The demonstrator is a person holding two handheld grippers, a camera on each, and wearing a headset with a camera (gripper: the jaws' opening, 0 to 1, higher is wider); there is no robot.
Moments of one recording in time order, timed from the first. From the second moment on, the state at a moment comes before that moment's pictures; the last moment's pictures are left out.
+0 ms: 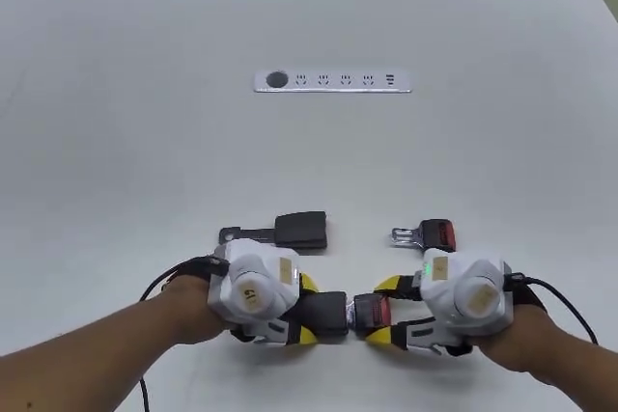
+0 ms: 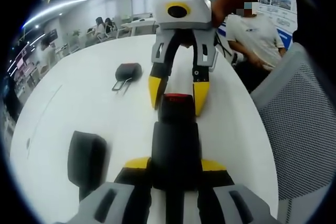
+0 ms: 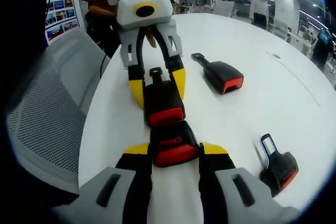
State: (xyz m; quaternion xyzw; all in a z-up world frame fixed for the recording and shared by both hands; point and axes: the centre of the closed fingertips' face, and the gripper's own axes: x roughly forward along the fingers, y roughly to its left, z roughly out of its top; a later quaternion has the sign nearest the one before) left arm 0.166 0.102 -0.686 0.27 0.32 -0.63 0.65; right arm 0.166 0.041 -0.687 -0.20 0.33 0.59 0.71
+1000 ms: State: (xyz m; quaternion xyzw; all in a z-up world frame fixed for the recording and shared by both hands) left arm 0.165 0.099 -0.681 0.24 0.29 -0.67 0.65; right arm 0.166 0.039 -0.678 -0.17 0.26 0.62 0.72
